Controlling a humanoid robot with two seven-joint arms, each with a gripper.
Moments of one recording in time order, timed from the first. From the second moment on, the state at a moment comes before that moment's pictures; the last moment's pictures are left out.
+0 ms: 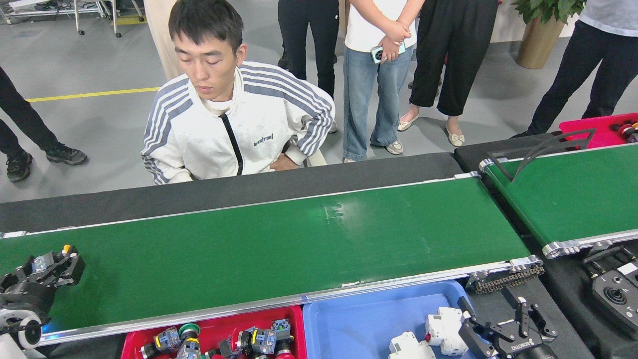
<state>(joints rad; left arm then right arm) -0.34 0.37 0.30 -0.88 -1.44 -0.43 0.07 0.20 -0.04 -0.23 -1.67 1.28 -0.46 0.04</state>
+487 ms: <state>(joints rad) 0.22 0.01 0.18 -1.76 -1.45 -0.78 -0.02 0.20 -0.04 -0.27 -1.67 1.28 -0.44 0.04</state>
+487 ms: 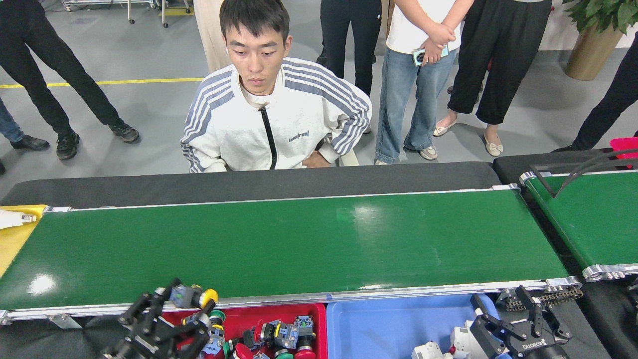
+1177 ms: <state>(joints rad) 0.28 0.06 0.59 -1.62 -1.44 -0.46 -0.02 0.16 0.00 -0.24 -1.67 1.34 -0.36 0.06</state>
